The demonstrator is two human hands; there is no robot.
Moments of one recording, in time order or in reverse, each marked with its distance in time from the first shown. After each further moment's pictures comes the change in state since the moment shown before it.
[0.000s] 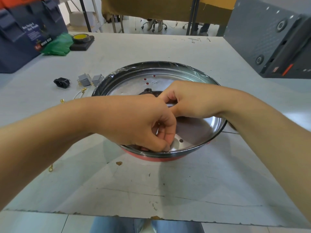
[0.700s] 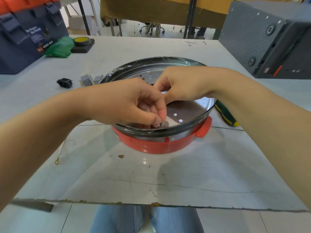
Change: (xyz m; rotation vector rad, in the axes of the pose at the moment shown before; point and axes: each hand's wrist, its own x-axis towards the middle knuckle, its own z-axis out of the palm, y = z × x) left_hand -0.015 -0.015 -0.009 -0.354 0.119 -0.030; right_hand 0.007 -0.015 -0.017 -0.093 0.007 0.017
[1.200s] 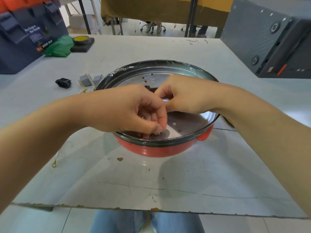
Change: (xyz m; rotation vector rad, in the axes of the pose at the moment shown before) left_hand 0.002 -0.002 0.007 0.051 -0.018 0.020; right_hand -0.007 0.006 0.016 0.018 0.073 -0.013
